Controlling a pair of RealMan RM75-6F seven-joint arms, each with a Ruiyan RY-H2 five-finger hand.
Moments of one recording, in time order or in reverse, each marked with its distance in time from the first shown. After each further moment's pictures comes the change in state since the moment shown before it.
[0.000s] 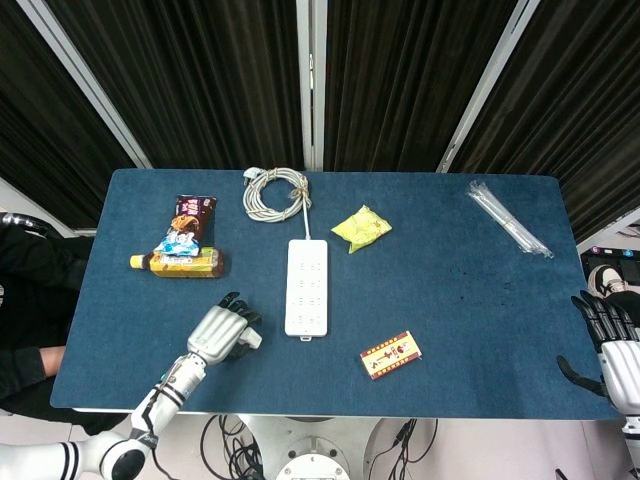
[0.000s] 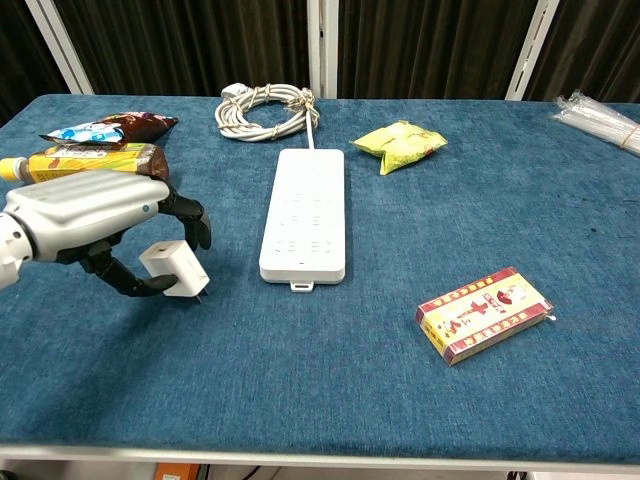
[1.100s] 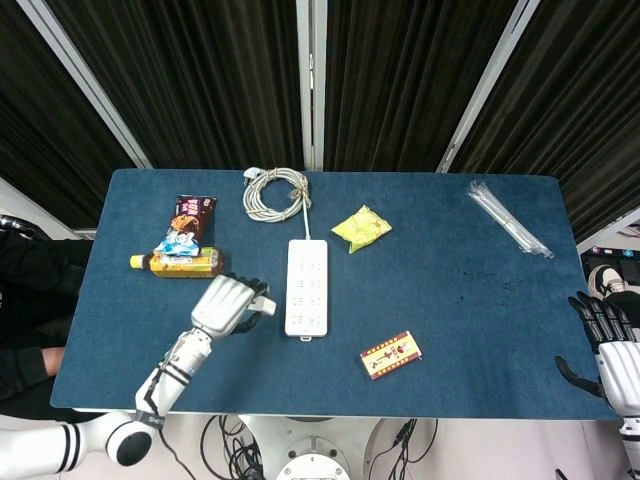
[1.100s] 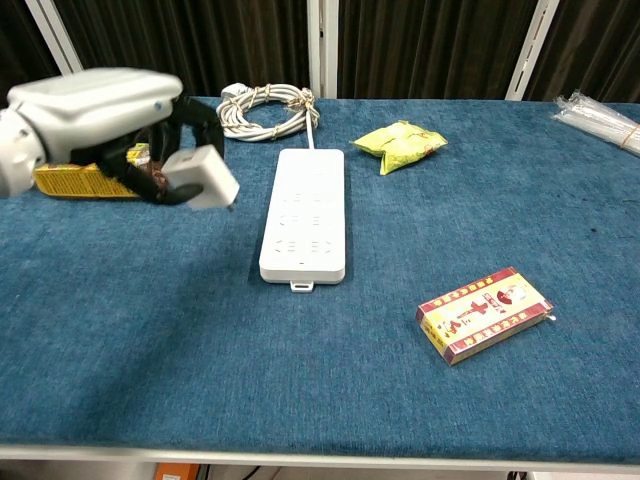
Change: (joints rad) left arm -0.088 0.047 -0.134 -0.084 -0.040 0.039 0.072; right arm -0.003 0.006 -0.004 -0.023 -0.012 0.014 -0.023
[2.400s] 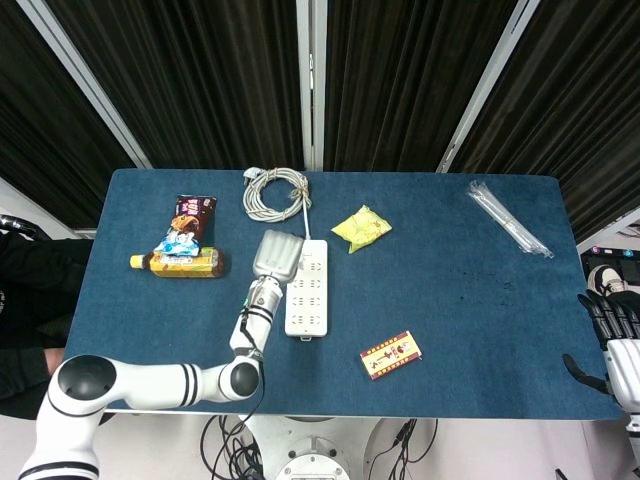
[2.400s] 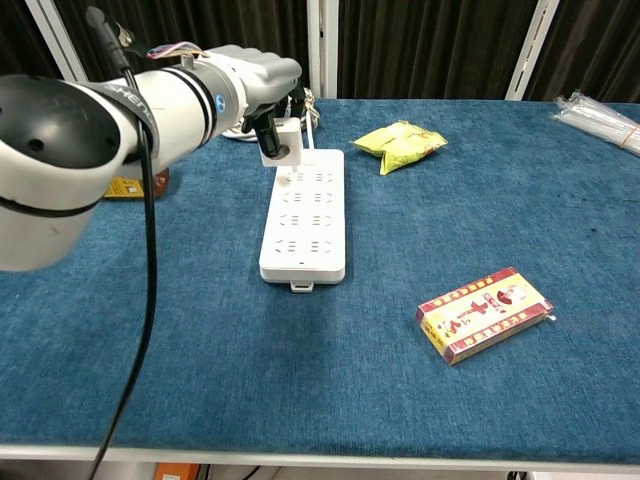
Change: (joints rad) left arm -0.507 -0.330 -0.175 0.371 -0.793 0.061 0.489; right arm 0.002 0.011 0.011 0.000 0.044 -0.039 0.010
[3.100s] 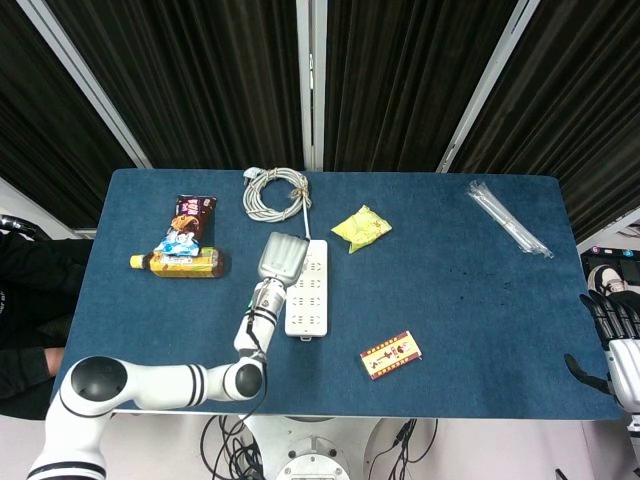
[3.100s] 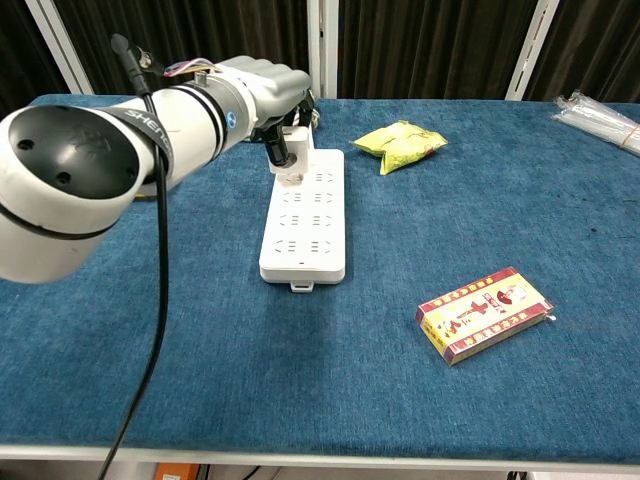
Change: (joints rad) left arm -0.019 -0.037 0.029 0.066 0.027 -0.017 -0.032; right arm -0.004 -0.001 0.002 0.001 0.007 -0.001 0.001
